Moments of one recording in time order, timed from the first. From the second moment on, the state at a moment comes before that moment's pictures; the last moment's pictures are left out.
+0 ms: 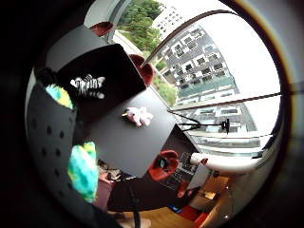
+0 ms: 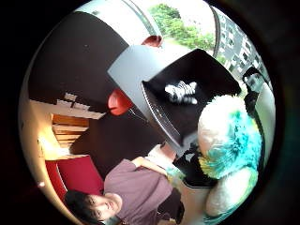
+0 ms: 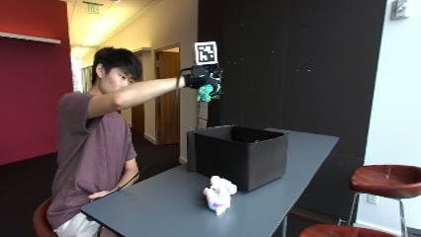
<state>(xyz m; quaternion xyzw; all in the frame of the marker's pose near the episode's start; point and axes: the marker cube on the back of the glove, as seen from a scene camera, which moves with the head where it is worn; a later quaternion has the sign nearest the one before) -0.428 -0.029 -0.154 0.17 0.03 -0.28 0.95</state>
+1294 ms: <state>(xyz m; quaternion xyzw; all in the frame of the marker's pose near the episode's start) -0.235 -0.103 -0.071 0.05 0.01 -0.08 1.00</state>
